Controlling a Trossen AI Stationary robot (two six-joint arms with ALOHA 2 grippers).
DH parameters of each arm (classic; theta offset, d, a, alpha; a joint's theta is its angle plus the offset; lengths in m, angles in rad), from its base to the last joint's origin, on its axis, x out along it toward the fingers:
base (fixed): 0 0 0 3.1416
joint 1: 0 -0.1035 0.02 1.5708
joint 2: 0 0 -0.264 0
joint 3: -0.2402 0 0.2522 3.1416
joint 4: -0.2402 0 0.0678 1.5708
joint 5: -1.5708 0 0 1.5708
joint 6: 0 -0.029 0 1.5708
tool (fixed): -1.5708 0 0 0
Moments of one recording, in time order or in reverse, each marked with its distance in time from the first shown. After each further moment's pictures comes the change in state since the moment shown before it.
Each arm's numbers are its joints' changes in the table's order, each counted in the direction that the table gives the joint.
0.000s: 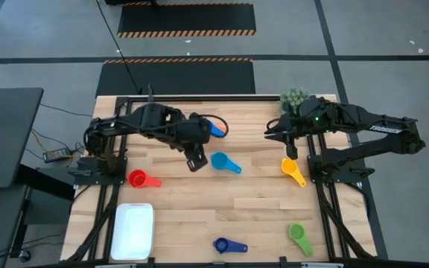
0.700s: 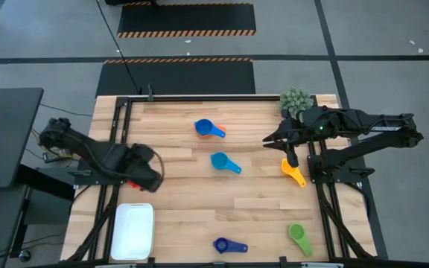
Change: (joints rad) left arm 0.357 -0.517 0.921 0.000 0.005 0.959; right arm -0.156 0.007 0.000 0.062 0.081 -0.137
